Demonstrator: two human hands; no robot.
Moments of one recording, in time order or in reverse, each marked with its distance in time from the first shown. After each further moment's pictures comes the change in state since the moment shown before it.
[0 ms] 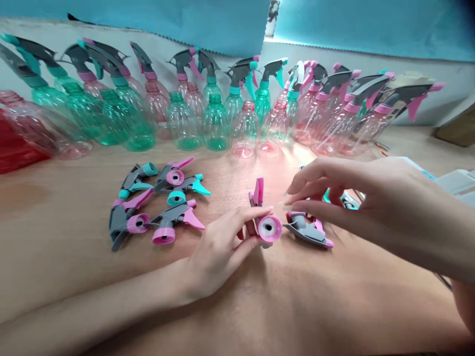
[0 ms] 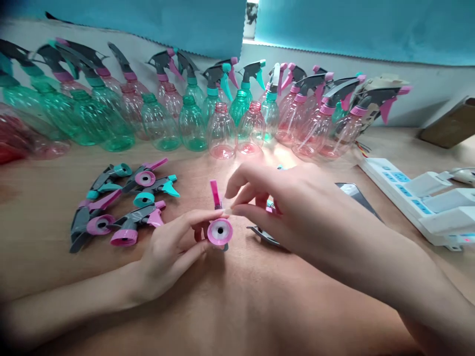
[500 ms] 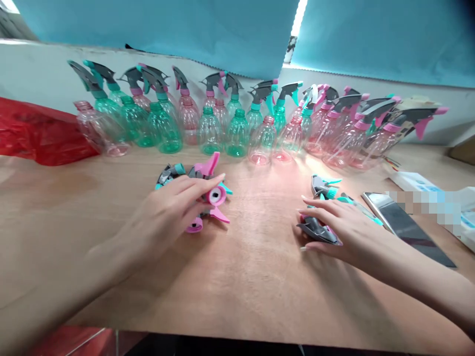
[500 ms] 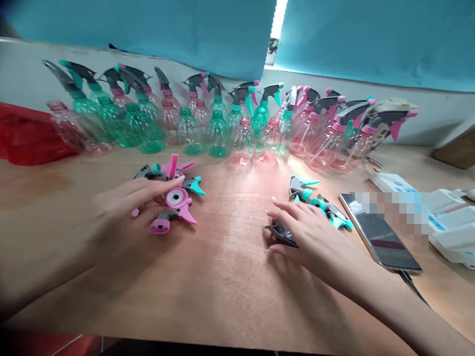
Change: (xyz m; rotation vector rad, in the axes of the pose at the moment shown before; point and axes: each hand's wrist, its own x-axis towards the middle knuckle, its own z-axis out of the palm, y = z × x) left_hand -0.029 -0.020 -0.104 0.522 0.027 0.065; right_hand -0.049 0.052 0.059 -0.337 -0.162 -0.097
